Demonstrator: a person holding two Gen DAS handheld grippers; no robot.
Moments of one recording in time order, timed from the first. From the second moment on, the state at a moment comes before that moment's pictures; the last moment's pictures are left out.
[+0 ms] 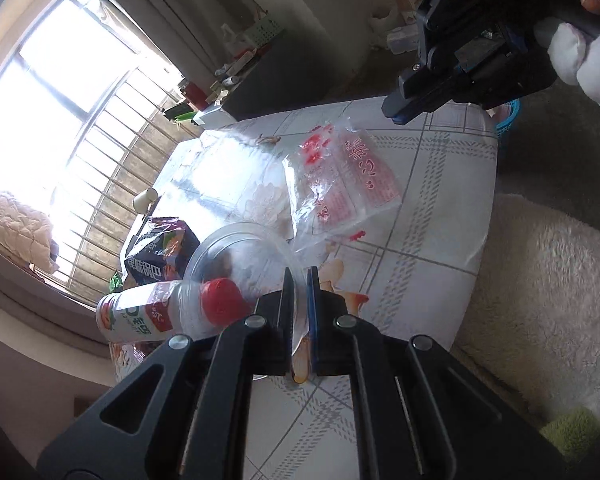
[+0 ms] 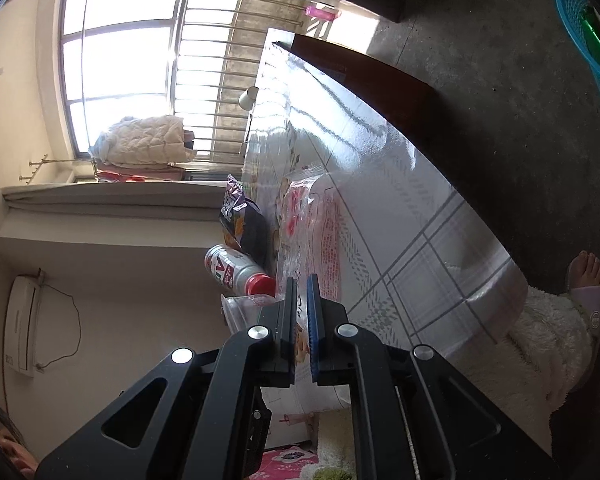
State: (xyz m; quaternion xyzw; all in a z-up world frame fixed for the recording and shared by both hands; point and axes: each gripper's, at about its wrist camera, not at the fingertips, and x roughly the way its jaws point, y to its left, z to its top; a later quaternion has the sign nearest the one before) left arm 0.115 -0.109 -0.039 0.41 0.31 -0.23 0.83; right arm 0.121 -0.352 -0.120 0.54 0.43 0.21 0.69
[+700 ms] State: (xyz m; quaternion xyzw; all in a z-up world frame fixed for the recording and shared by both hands) left arm 0.140 0.017 0.005 0.05 0.34 -0.26 0.90; right arm 0.164 -0.300 -0.104 0.42 0.48 0.12 0.76
